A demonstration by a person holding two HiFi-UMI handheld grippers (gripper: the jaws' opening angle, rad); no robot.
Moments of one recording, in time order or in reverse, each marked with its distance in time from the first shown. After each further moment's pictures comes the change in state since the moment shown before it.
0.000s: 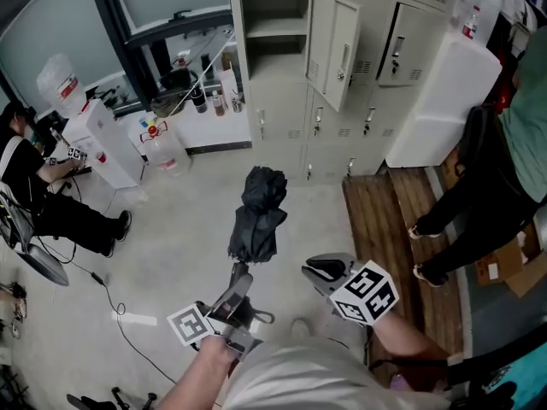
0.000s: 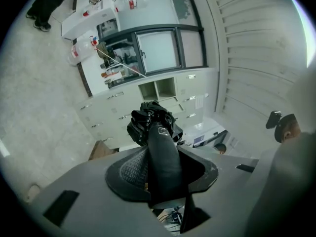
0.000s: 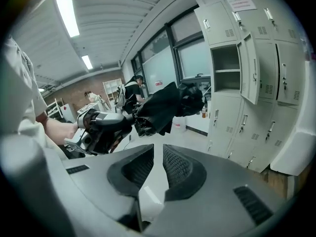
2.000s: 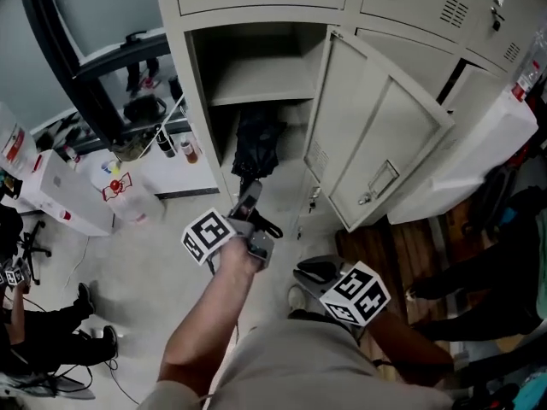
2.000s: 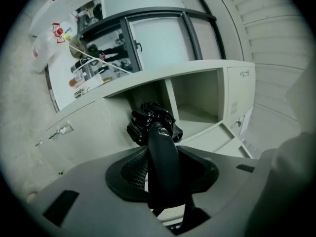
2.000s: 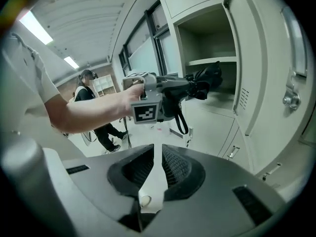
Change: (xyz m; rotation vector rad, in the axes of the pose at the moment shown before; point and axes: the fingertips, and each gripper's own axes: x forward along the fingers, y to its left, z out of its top) left arm 0.552 0.078 0.377 0.085 -0.117 0.038; right arm 0.172 -0.386 0.192 0.019 0.099 -0.004
